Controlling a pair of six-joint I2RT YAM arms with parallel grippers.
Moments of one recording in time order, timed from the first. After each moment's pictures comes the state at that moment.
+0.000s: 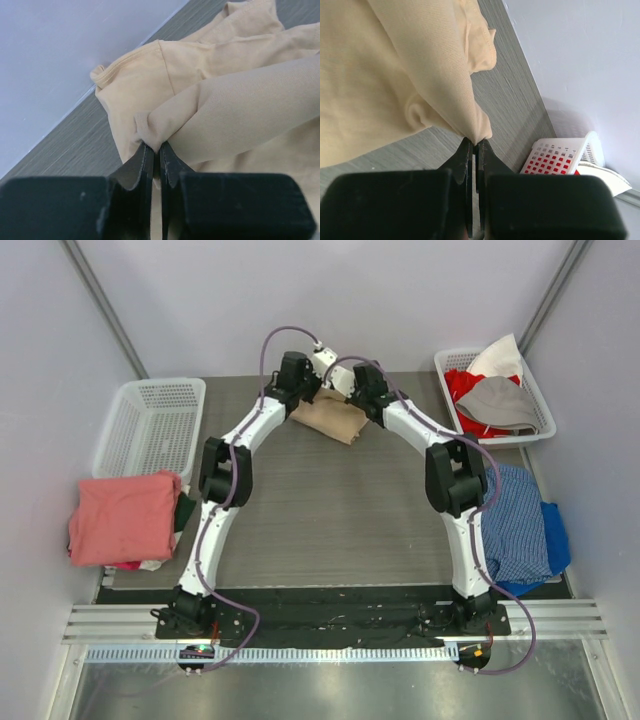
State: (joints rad) left arm -0.39 2.55 2.32 -0.23 0.11 0.37; right arm 0.40 2.25 1.90 -0.28 0.26 -0.85
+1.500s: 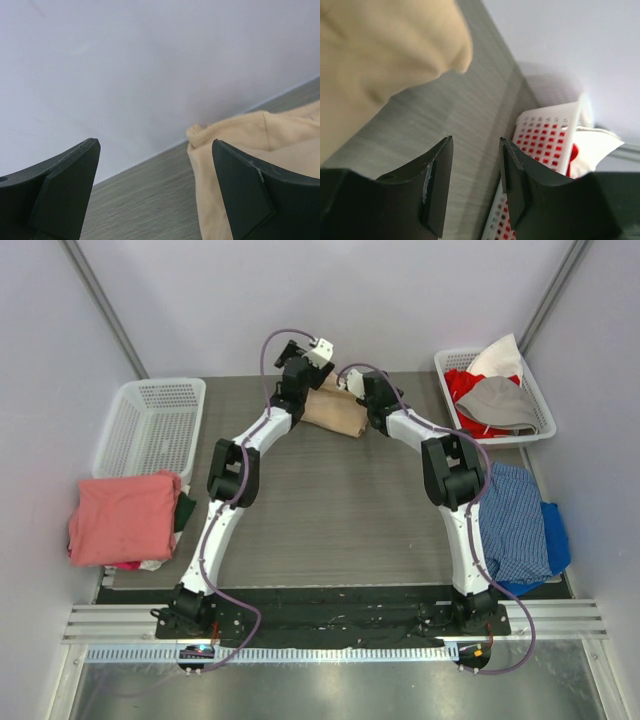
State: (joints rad) left arm -0.40 2.68 2.34 0.27 -0.23 0.50; right arm 0.35 2.37 1.86 0.02 0.47 -0.90
